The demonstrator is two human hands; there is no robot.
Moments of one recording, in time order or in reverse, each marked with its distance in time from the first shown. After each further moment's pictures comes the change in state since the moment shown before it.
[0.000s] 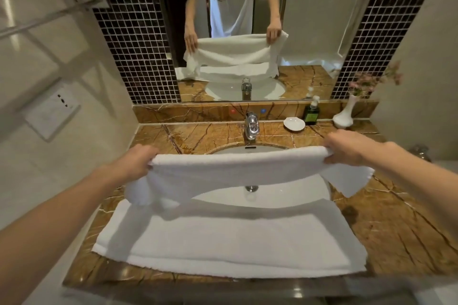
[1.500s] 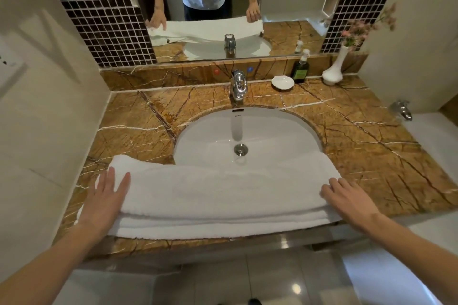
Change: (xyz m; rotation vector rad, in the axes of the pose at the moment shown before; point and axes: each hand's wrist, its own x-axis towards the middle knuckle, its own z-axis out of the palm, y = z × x) left_hand -0.103 -0.027 0.167 0.240 -0.093 -0.106; right_hand -0.112 -0.078 0.221 -0.146 0.054 0.080
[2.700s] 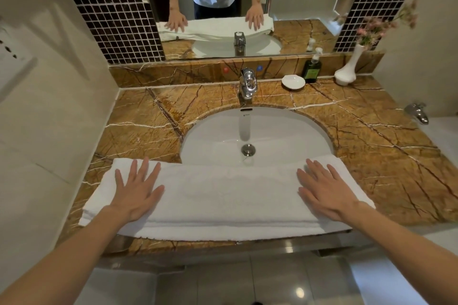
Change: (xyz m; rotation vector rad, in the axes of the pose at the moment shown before) left_hand 0.038 0.021 0.011 -0.209 -0.137 0.045; right_hand 0.052 -0.036 -0.022 0.279 -0.101 -0.020
